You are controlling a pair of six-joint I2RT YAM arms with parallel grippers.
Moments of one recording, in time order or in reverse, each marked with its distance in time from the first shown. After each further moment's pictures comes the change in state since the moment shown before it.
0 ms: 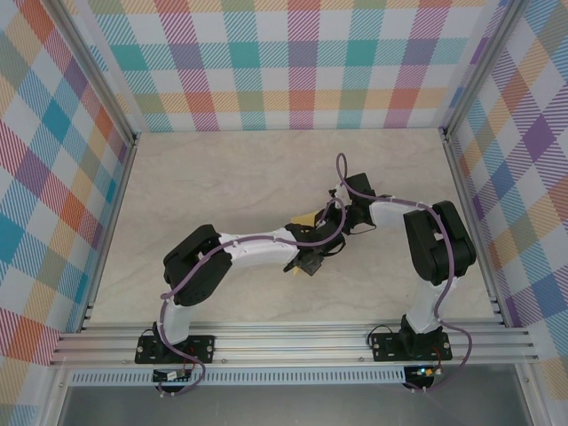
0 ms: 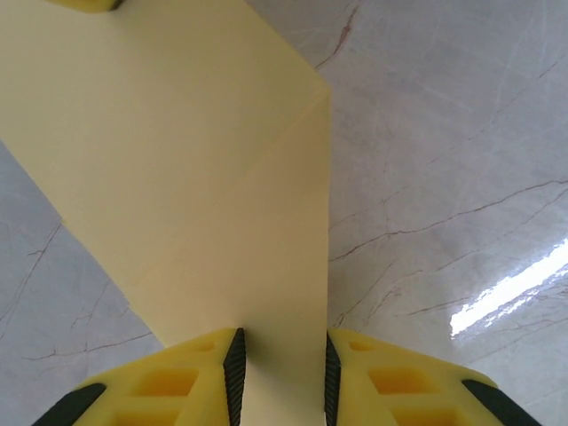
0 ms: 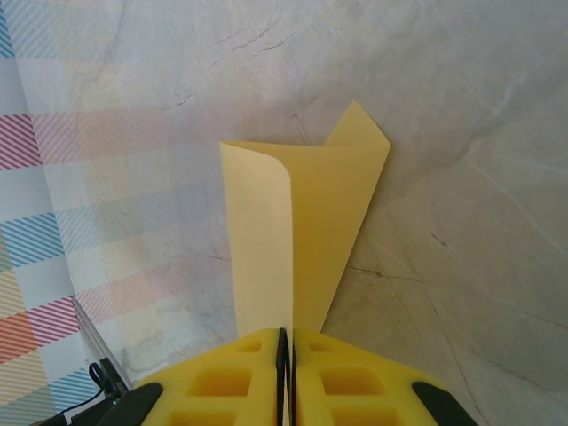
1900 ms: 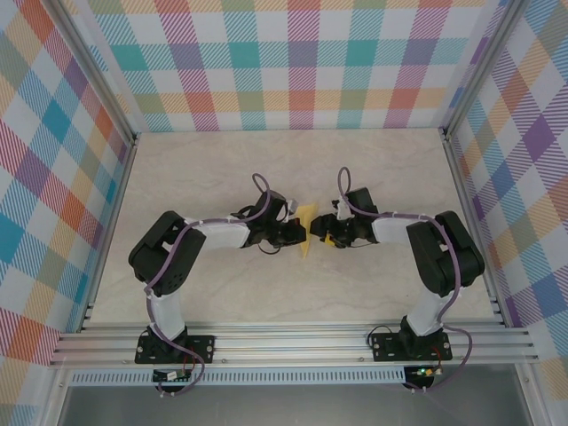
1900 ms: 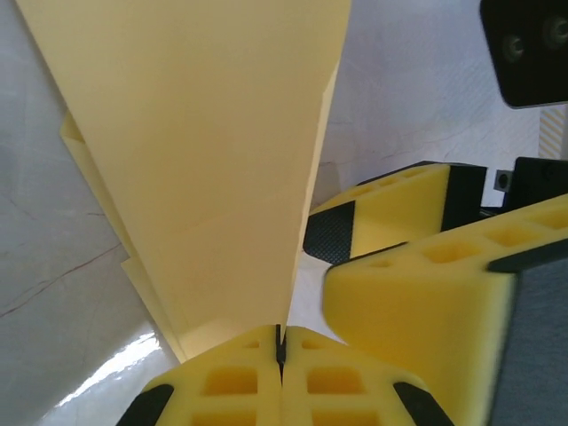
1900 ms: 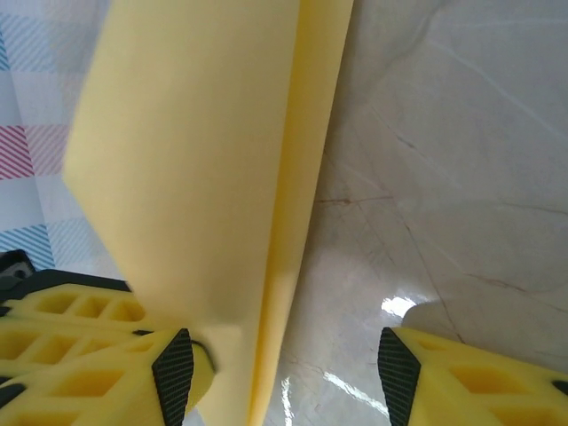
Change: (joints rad) left arm 0.396 -0.126 -0.385 0.733 0.791 -0.499; right arm 0.032 -0.093 -0.199 0.211 0.068 0.109
